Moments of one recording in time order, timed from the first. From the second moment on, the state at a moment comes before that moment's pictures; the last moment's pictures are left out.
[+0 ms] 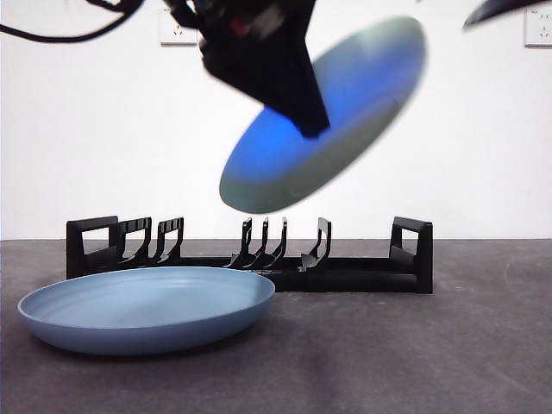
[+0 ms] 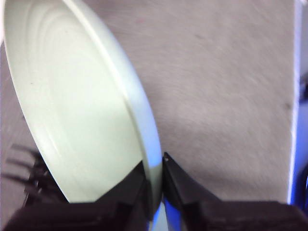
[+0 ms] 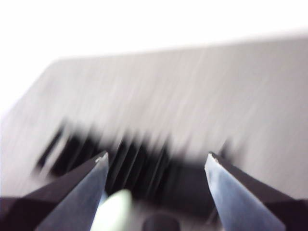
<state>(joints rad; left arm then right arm) -1.11 1.29 0.93 -0.30 -0.28 0.42 0.22 1.14 1.20 -0.43 -0.23 0.18</state>
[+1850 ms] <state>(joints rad) -0.19 1.42 1.04 -0.14 0.50 -0.06 0.22 1.11 1.20 -0.59 -0.13 0.19</state>
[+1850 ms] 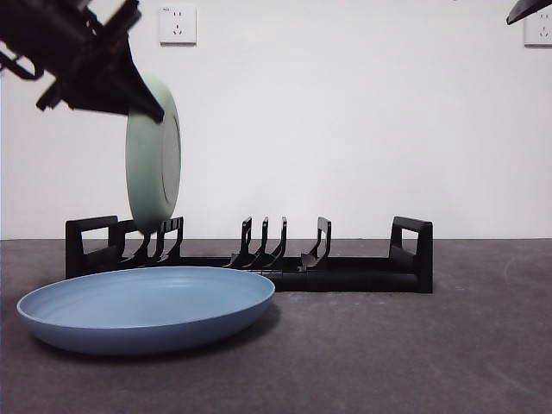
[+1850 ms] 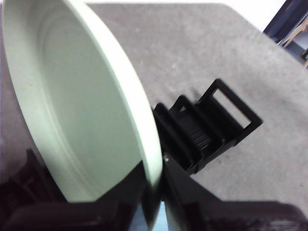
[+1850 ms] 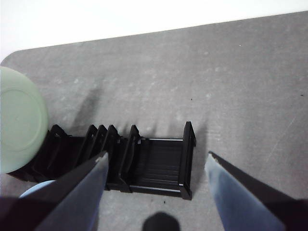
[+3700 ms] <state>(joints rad) -0.53 0.77 1.06 -0.55 -0.08 0.23 0.59 1.92 1.20 -0.42 -0.47 0.17</state>
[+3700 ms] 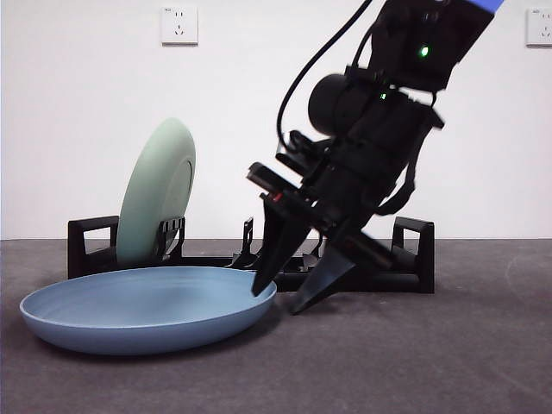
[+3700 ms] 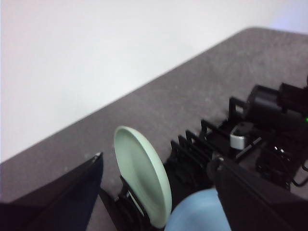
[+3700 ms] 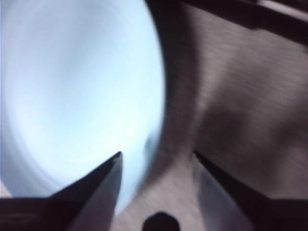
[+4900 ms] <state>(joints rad) -1.12 1.15 1.06 -0.73 -0.33 0.42 0.47 1.53 1.20 -0.64 -0.36 0.24</state>
